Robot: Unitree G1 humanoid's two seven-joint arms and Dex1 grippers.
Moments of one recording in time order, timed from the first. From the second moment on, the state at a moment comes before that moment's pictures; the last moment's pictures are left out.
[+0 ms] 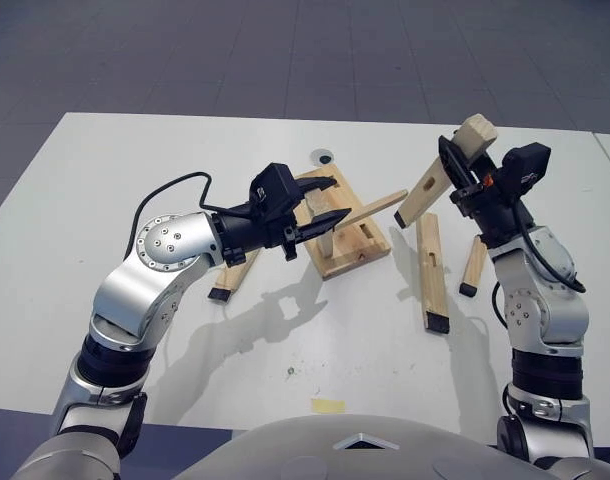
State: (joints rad) left arm -0.31 0.53 -0.19 -0.56 -0.46 0.57 -0.66; right arm -0.13 -0.35 -0.15 -0.27 0.45 0.19 0.41
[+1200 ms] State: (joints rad) left arm -0.28 0.52 -0.22 -0.55 -0.43 0.51 -0.65; right arm -0.08 -0.36 -0.03 -0.32 0.32 0.16 0.45
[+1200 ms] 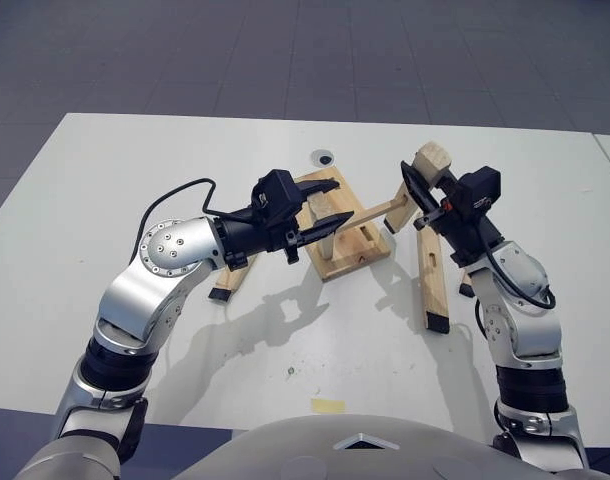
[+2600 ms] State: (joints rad) left arm -0.28 0.49 -0.27 -0.52 -0.36 0.44 -0.63; right arm -0.15 -0.23 -0.18 -0.43 0.62 0.62 0.26
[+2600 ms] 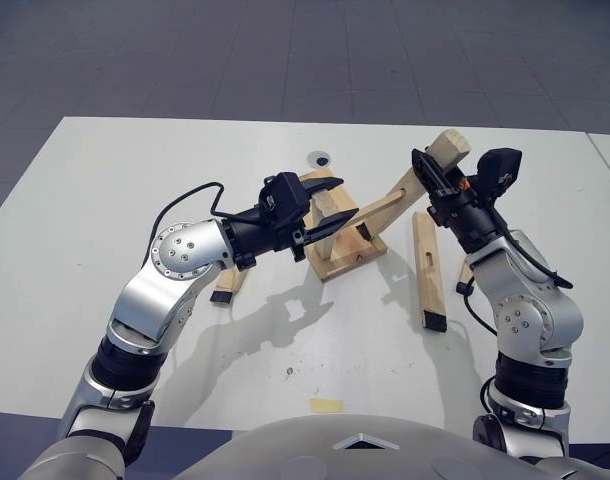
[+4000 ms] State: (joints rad) left arm -0.34 0.44 -0.18 -0.46 -0.47 0.50 -0.58; right arm -0.35 -0.50 0.00 -0.21 0.61 0.67 0.34
